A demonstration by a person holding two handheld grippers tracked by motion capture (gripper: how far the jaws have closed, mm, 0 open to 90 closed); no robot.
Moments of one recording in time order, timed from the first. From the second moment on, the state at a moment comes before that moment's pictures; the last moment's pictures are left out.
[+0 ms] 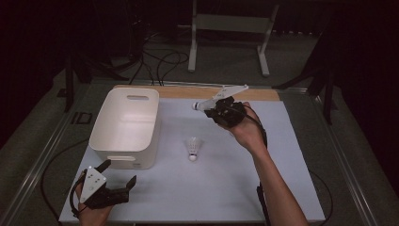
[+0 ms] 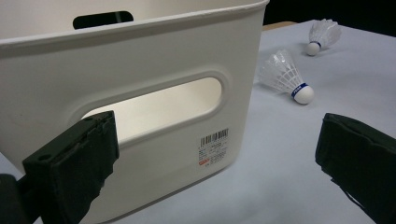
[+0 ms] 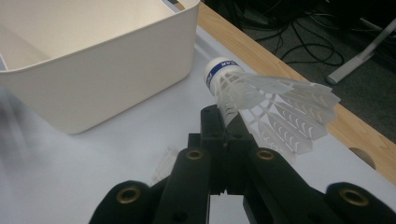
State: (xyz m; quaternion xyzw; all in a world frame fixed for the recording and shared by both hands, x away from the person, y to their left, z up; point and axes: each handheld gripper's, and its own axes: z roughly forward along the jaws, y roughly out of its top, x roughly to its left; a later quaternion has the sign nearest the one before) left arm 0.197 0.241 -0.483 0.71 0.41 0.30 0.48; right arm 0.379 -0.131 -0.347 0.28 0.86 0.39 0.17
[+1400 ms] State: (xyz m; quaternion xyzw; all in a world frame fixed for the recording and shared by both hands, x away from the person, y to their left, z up) left arm 0.197 0.241 -0.484 0.71 0.41 0.30 0.48; right arm 0.390 -0.116 -0.341 0.29 0.85 0.41 0.16
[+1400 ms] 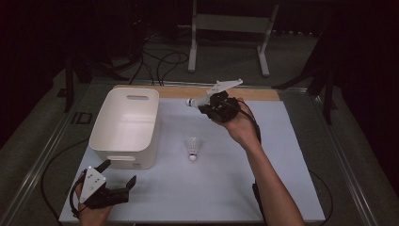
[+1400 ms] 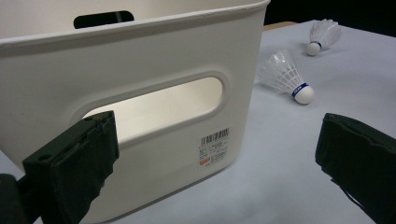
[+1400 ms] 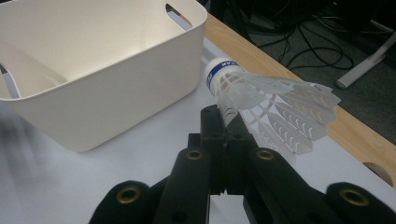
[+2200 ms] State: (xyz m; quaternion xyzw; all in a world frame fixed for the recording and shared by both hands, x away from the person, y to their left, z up) left arm 0.197 0.242 -0.483 0.71 0.41 0.30 0.48; right arm 0.394 -0.100 -0.337 0.28 0.85 0.42 0.15
